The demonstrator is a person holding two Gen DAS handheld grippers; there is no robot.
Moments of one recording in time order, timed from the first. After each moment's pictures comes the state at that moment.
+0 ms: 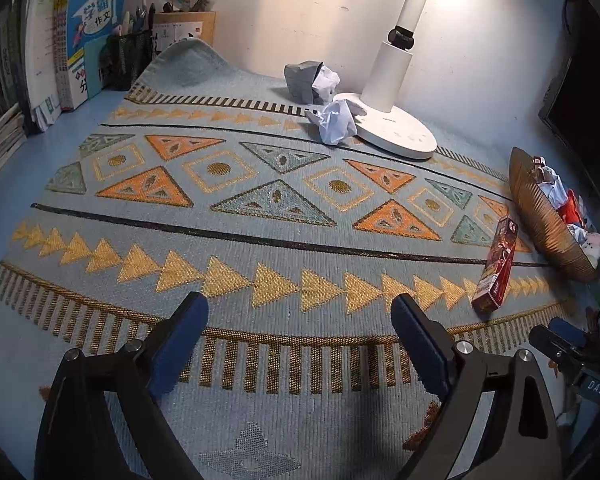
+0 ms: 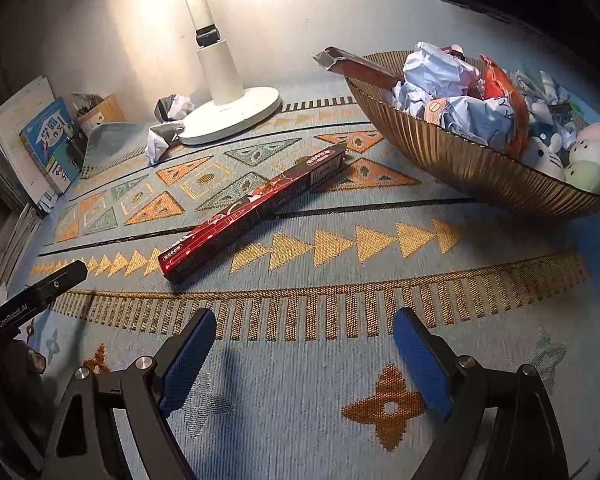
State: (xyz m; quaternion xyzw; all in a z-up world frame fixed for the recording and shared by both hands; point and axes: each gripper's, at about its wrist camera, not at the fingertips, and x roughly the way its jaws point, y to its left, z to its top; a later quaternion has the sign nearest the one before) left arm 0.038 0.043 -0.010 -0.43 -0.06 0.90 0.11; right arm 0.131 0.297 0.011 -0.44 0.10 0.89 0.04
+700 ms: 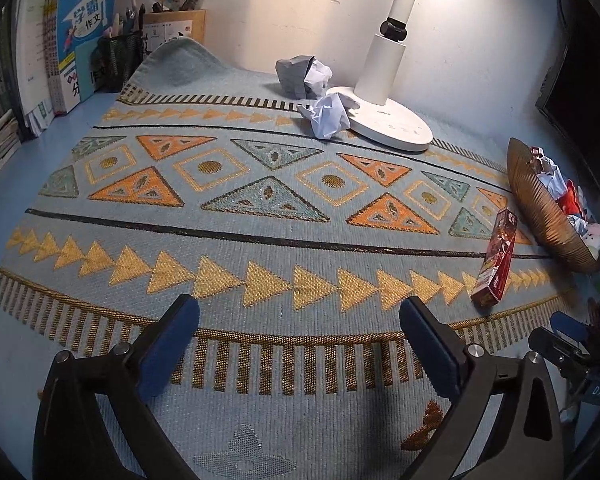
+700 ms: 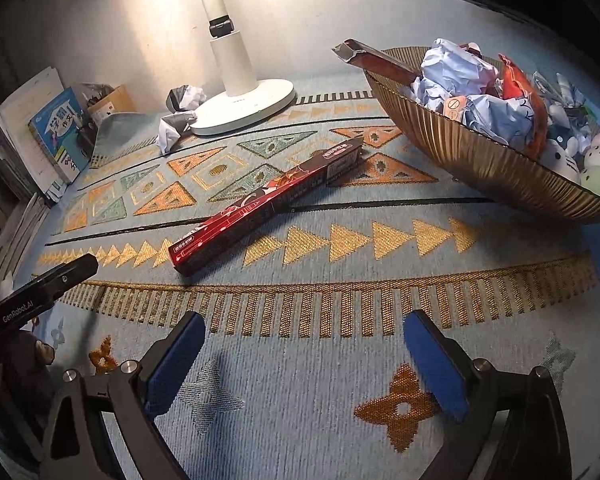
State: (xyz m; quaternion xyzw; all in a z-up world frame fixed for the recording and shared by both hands) left arm 0.037 0.046 -0.010 -0.43 -0.05 0.89 0.12; right arm 0.128 0.292 0.010 -0.45 0.10 0.89 0.01
